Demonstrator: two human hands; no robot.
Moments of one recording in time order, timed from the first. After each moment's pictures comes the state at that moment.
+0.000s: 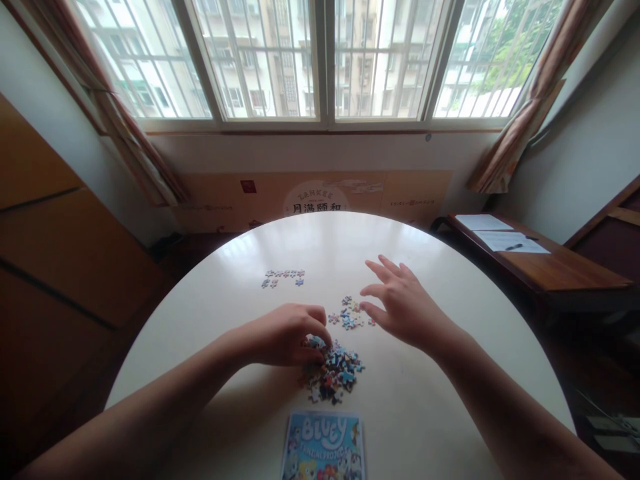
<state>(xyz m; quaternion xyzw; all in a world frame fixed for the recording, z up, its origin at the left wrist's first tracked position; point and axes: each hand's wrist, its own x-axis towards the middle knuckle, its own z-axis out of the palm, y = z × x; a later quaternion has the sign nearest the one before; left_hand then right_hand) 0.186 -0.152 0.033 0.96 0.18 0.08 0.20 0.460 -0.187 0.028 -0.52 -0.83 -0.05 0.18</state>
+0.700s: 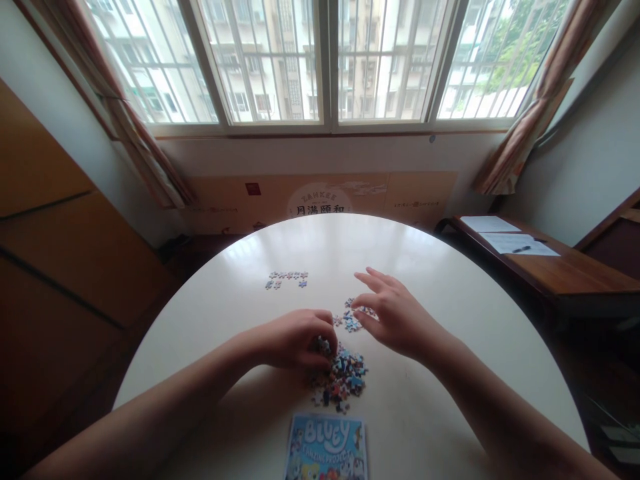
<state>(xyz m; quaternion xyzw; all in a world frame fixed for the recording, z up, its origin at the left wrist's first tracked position) 0.193 -0.148 0.025 0.95 0.17 0.08 0.27 0.446 -0.189 0.023 -0.48 -0.85 0.02 0.23</state>
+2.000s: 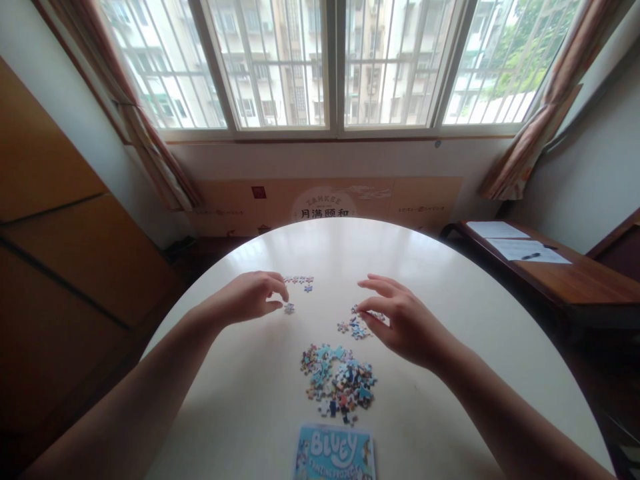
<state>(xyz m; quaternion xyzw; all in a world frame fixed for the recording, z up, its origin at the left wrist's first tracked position) 0.113 -0.099 0.057 0.92 0.37 0.10 0.06 0.447 -0.187 0.023 -0.42 -0.85 0.03 0.31</state>
